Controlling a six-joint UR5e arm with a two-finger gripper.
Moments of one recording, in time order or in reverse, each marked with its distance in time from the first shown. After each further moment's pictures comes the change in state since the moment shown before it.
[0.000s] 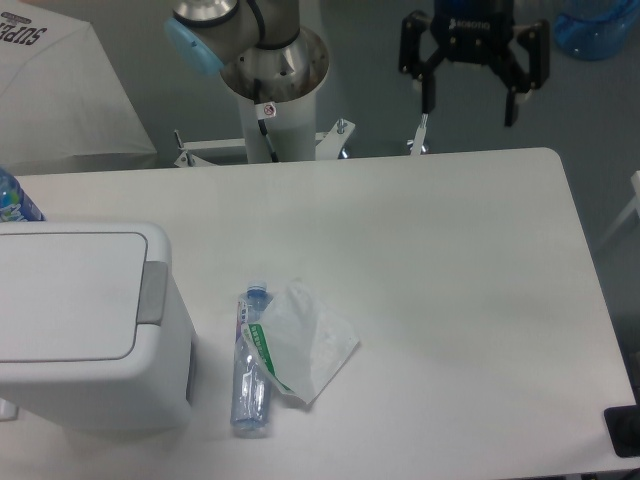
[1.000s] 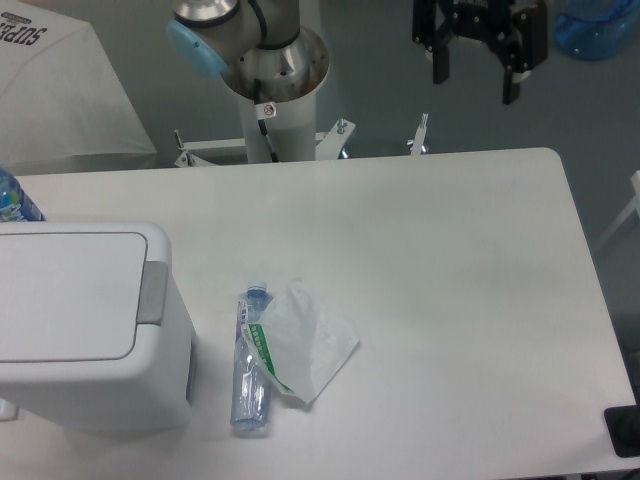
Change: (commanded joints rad) arm 0.064 0.060 -0.028 -0.087 0.136 0.555
